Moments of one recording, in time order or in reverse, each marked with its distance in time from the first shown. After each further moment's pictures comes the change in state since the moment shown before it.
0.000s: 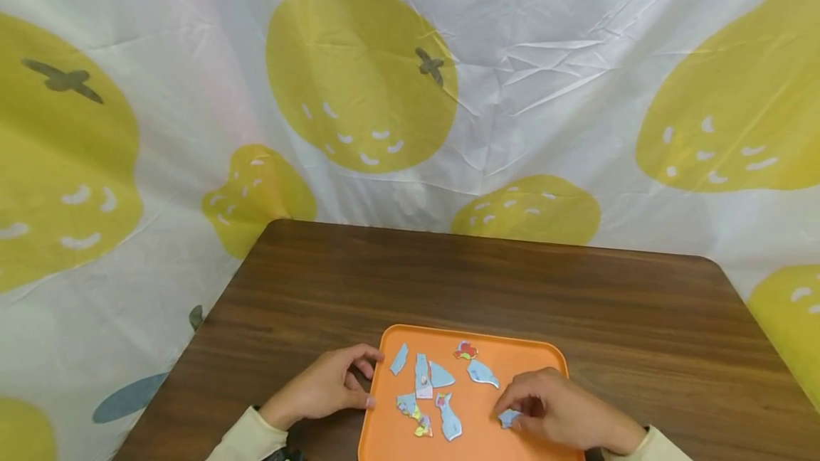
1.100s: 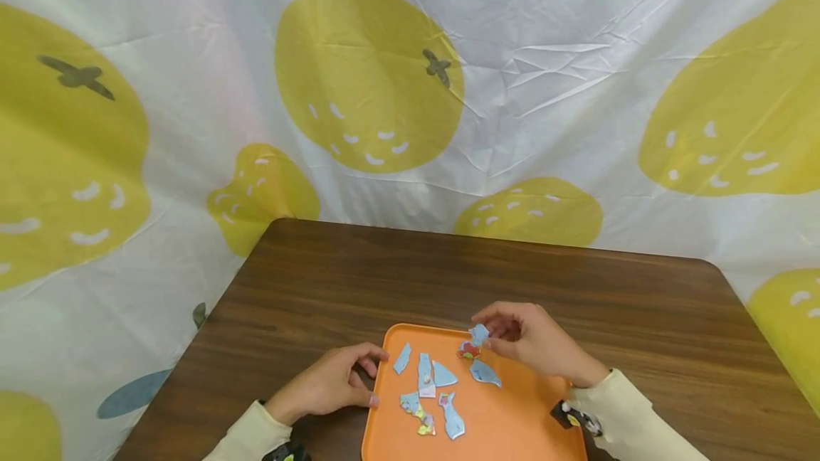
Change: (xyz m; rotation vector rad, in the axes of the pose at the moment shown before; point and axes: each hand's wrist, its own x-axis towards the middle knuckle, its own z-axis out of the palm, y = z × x) left_hand 0.001 0.001 -0.002 -0.013 -0.012 -0.005; right_hand 0.074 -0.001 -0.037 -0.007 0.176 0.301
